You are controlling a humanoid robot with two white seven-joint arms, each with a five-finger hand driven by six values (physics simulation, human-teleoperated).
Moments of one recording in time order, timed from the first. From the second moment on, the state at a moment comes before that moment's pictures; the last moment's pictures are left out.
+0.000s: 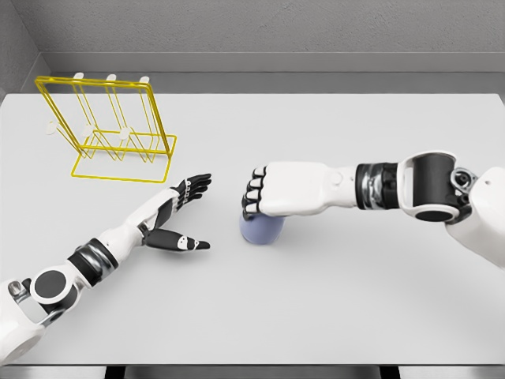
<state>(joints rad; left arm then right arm) -0.31 0.76 -0.90 -1.65 0.59 -0.21 0.03 -0.74 -0.65 0.85 -1.75 0.68 -0.61 0.49</state>
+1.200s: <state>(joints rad) -0.38 0.71 -0.94 -1.65 0.59 -0.19 0.03 -0.51 -0.78 0.40 -1.73 0.54 -0.61 0.48</state>
